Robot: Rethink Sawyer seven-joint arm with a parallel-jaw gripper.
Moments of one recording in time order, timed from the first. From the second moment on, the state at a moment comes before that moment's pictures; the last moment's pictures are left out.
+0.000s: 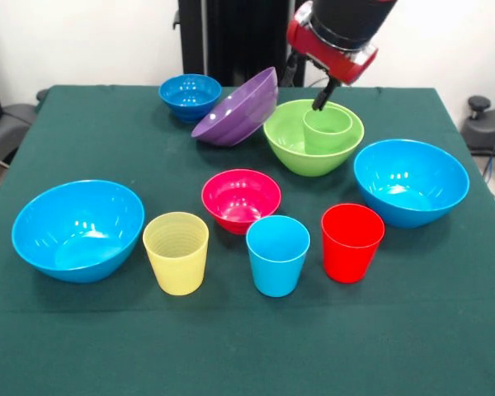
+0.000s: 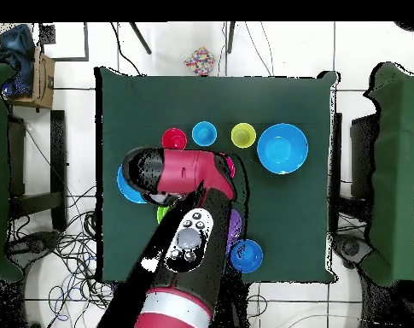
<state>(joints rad) 0.14 -0.53 -0.34 1.48 0.03 0.92 2.26</state>
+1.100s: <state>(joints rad) 0.20 -0.55 -0.43 1.48 0.05 0.92 2.33</state>
